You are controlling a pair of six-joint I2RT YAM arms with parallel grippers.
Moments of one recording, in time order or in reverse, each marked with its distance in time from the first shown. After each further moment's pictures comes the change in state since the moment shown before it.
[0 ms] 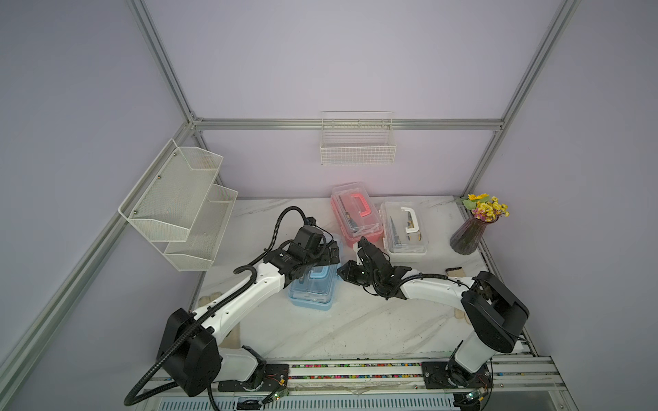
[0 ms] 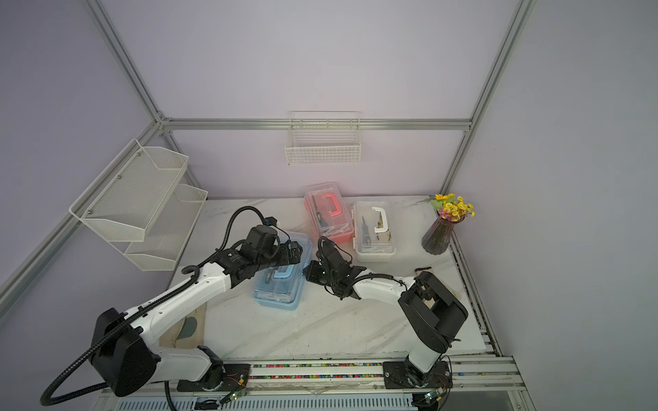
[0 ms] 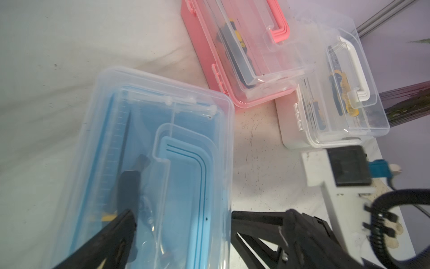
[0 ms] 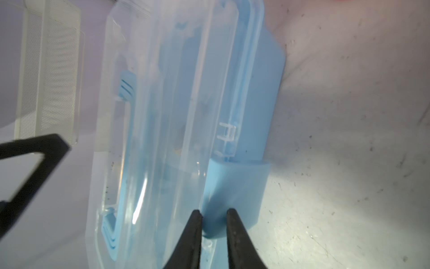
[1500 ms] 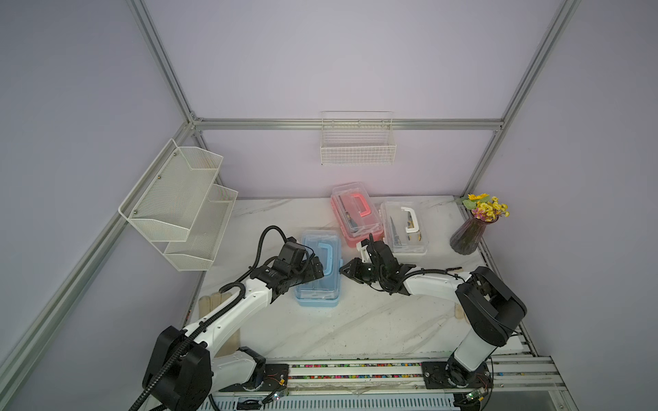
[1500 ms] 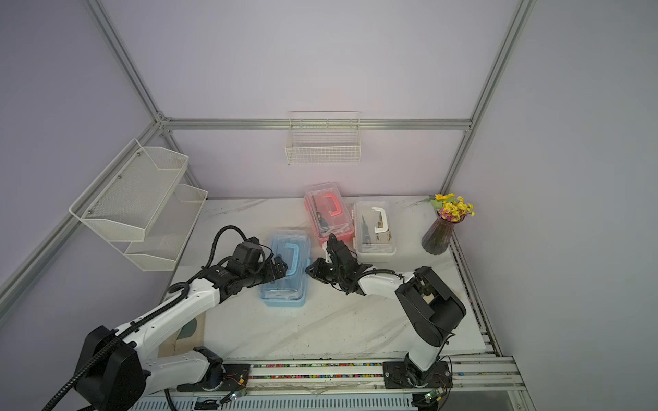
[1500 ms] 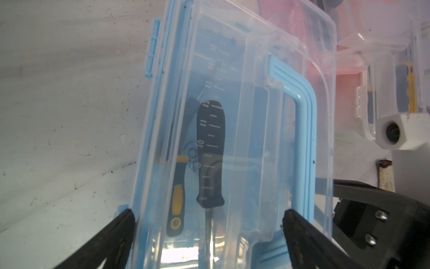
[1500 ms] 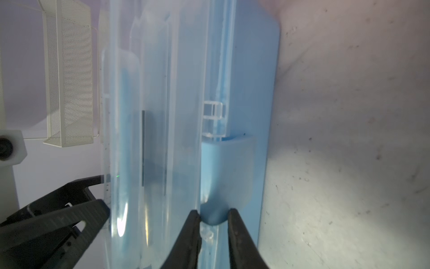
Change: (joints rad) left arm 0.079 -0.084 -0.266 0.040 0.103 -0.134; right arm -0.101 0.039 -0.029 0.103 -0.190 0.000
